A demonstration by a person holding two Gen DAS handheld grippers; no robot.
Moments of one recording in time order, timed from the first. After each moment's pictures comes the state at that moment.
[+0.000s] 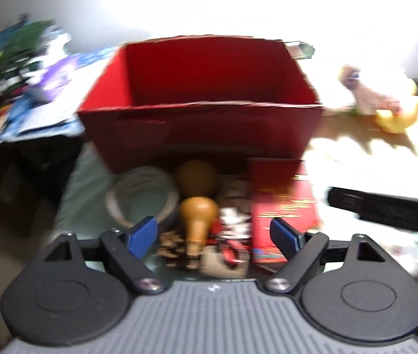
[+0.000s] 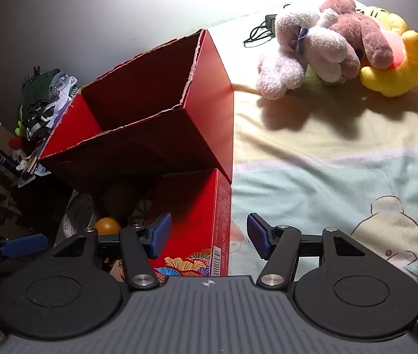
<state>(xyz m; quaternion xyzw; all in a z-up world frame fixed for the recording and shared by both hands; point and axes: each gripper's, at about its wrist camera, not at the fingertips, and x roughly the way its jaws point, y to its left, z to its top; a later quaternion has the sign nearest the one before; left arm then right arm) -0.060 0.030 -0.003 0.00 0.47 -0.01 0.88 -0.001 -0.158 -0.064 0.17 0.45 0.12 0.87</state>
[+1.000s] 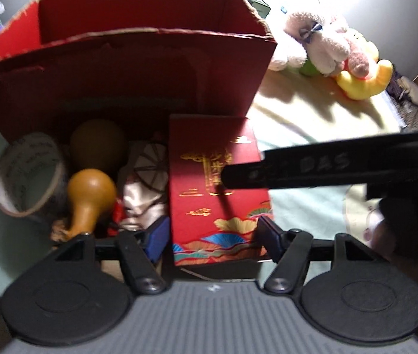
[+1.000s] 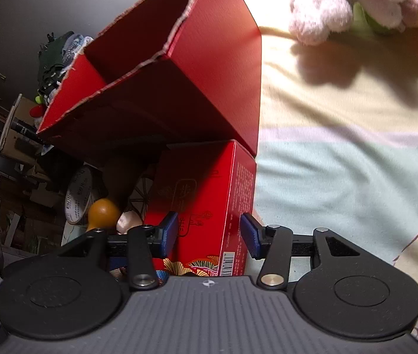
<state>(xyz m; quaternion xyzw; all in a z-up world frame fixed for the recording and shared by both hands) -0.023 -0.003 -0.076 -0.06 0.52 -0.09 0.85 0.051 -0.154 -0.112 0.19 0.53 0.21 0.80</state>
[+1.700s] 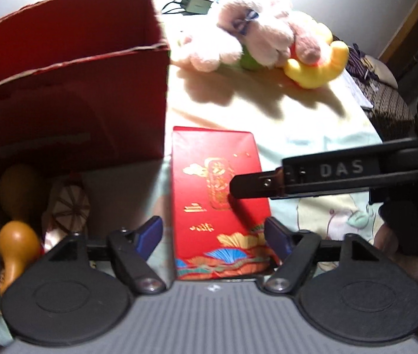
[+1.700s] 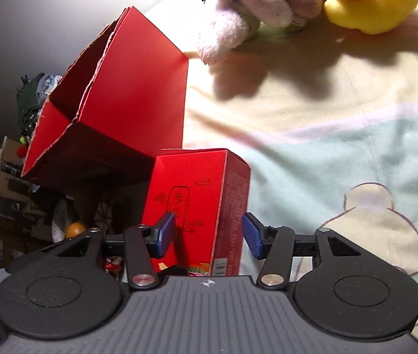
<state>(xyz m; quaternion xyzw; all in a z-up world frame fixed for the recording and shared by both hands) 0.000 -0.057 -0.072 -0.02 0.51 -0.17 0.84 0.043 -0.232 -0.112 0.26 0.52 0.16 0.80</state>
